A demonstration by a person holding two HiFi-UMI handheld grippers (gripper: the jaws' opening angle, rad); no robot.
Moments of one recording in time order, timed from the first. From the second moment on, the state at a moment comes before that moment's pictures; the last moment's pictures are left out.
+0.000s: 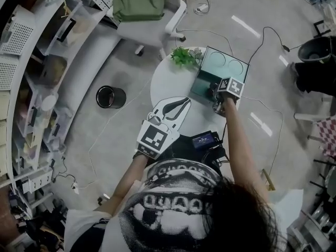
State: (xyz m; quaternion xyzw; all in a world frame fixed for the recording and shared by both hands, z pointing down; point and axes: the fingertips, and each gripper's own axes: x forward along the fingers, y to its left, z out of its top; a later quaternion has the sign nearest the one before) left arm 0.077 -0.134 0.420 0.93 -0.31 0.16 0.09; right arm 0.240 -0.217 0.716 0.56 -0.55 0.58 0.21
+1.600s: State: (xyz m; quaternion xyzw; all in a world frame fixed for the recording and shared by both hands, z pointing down) left arm -0.003 -0.107 0.429 0.92 -0.33 0.15 0.12; right arm 0.187 -0.175 0.651 0.48 -0.57 0.67 0.01
